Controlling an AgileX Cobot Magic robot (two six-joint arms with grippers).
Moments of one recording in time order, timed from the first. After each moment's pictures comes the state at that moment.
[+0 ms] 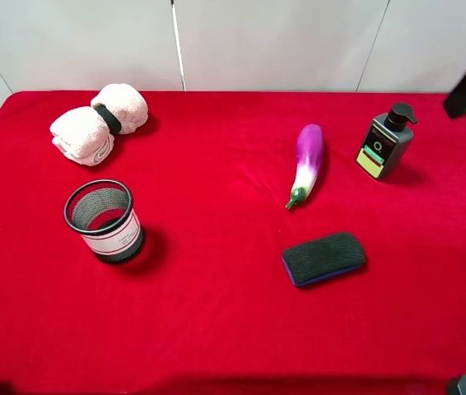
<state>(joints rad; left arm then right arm) -0.07 0.00 -0.49 -0.02 1.06 -0.07 0.10 1.16 -1.04 0.12 1.09 -0.35</state>
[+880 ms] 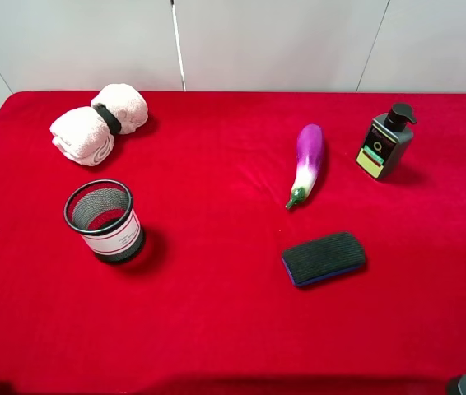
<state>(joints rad) -0.07 0.00 -0.49 -0.02 1.06 -0.07 0.10 0.38 -0.63 0.15 1.08 -0.32</state>
